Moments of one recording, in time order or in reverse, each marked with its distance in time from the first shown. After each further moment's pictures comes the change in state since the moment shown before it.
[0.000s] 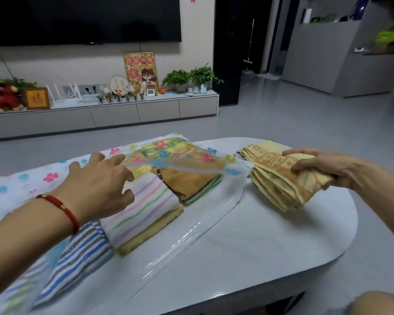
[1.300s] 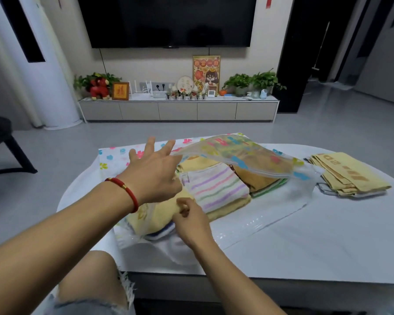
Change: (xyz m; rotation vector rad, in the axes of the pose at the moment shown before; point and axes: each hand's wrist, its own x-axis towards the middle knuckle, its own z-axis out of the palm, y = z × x) left_hand -0.084 -0.074 0.008 -0.203 -0.002 -0.088; right_hand -0.117 -0.021 0.477 -0.083 -0.232 -0.356
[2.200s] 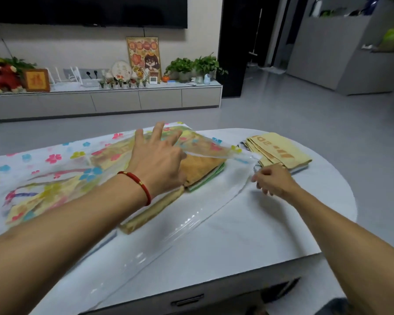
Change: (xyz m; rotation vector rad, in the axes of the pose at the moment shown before) left_hand 0.105 0.148 0.028 0.146 0.209 0.302; right_hand 0.024 0.123 -0.364 -0.360 0.363 0.191
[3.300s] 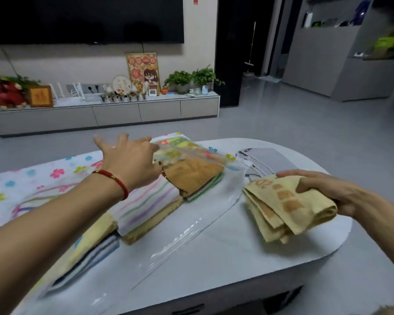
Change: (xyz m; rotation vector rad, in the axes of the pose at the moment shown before) left_hand -0.005 -0.037 -0.023 -0.118 -0.070 -0.301; right_hand -0.056 0.009 -0.107 0.607 -0.427 0.202
